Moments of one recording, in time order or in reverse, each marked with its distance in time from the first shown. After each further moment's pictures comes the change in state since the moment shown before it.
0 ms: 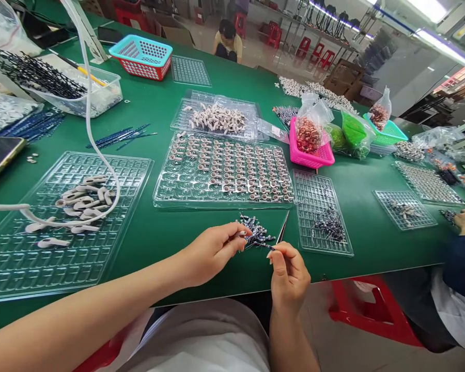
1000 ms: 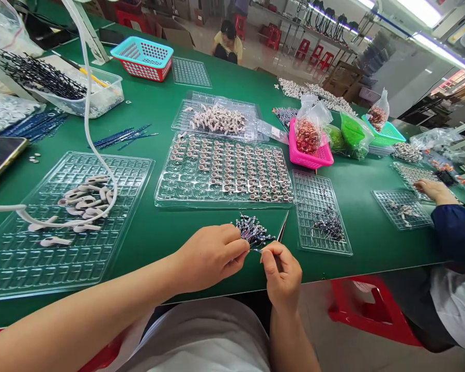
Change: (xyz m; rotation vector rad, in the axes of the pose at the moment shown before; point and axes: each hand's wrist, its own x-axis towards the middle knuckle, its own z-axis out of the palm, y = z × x) left_hand -0.005 -0.001 -0.002 0.899 0.196 0.663; right_hand 0.004 -0.010 -0.002 -0.188 -0.230 0.038
